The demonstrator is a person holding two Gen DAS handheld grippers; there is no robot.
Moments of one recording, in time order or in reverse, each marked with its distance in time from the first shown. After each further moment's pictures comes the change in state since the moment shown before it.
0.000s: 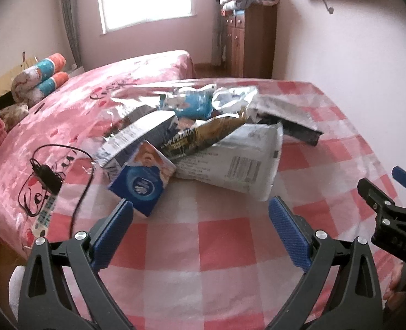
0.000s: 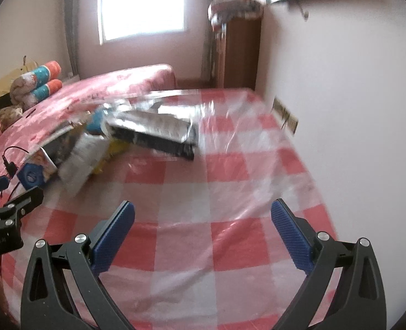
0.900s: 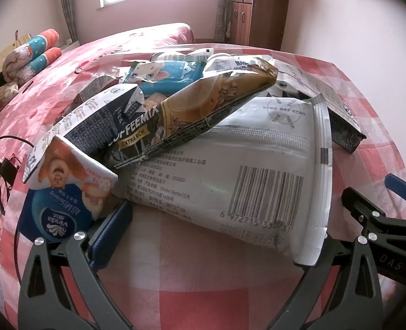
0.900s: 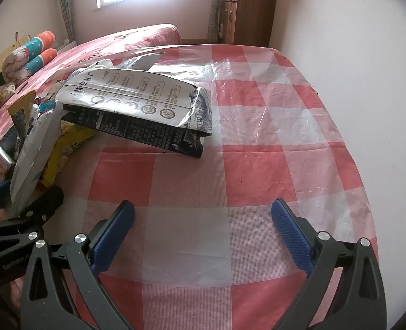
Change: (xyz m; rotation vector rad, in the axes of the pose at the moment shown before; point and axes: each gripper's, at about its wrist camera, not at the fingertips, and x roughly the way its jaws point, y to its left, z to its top) left arm 0.114 -0.026 0.020 -0.046 0.153 -0.005; right arm 0.123 0.006 0.026 -0.022 0.257 0.031
